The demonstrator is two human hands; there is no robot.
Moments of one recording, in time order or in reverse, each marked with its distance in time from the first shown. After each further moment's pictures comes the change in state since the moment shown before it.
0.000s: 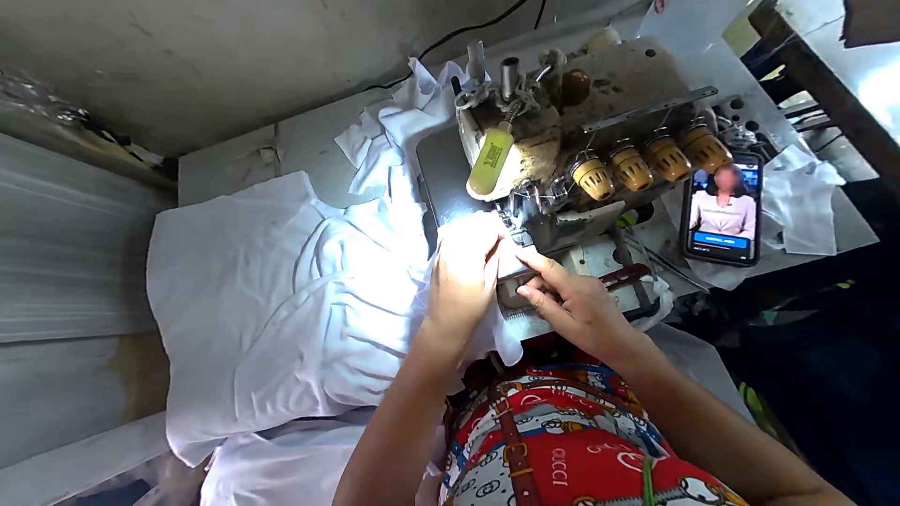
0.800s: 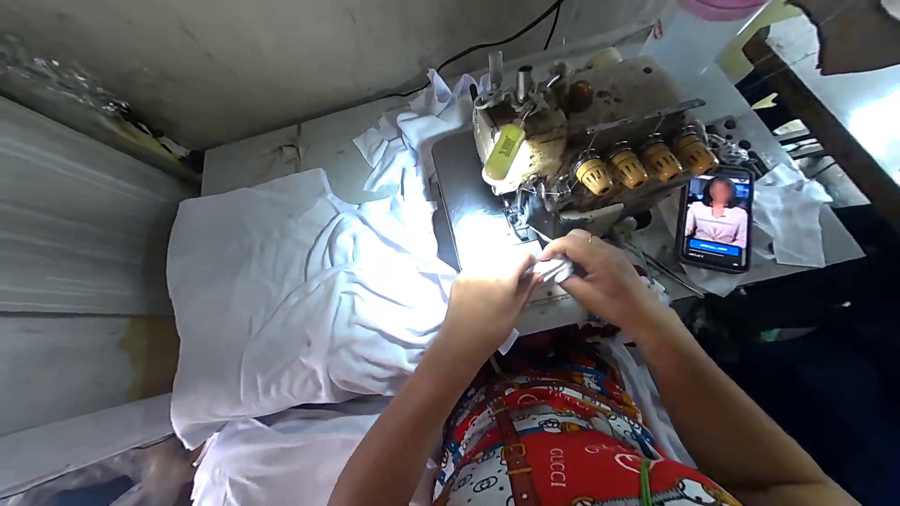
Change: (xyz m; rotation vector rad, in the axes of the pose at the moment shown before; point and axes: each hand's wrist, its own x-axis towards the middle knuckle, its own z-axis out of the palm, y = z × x) left_hand -0.023 0.038 -0.014 0.058 -0.221 -0.013; right_hand 0.018 0.005 -0.035 -0.099 0.023 -0.132
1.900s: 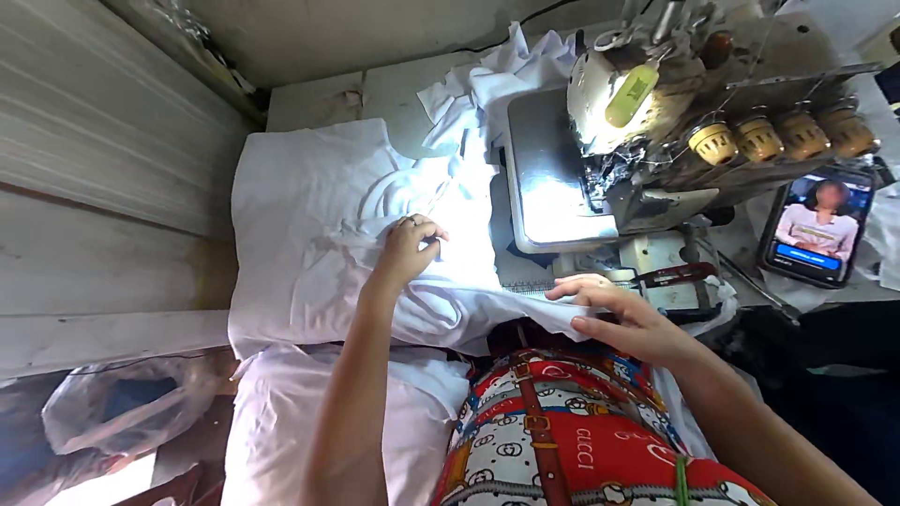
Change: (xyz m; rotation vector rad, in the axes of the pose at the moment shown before) left_hand -0.076 -0.166 -0.063 -0.006 -0.052 -0.272; right_hand -0.040 -0.025 0.035 0.619 -0.376 0.094
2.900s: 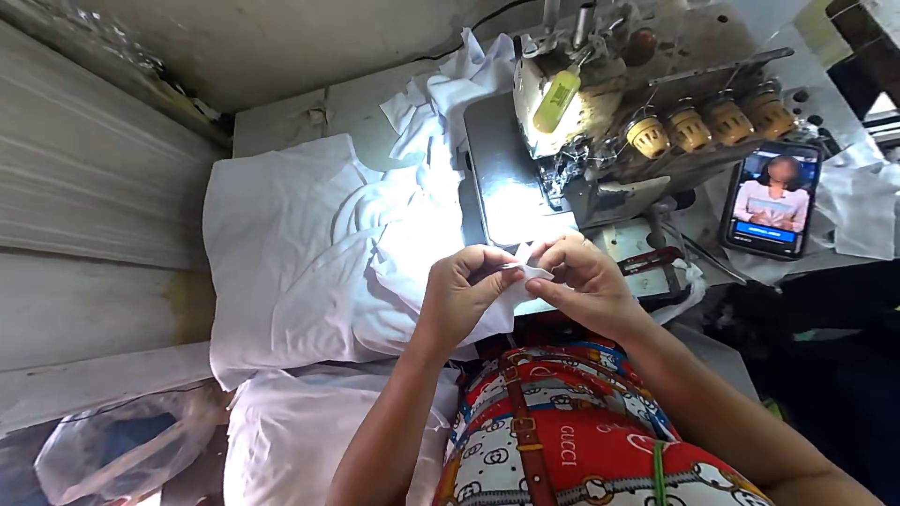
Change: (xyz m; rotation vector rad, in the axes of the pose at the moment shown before) left_hand -0.013 0.153 0.022 -0.755 0.086 -0.060; right_hand 0.033 -0.019 0.012 0.194 0.294 -0.184
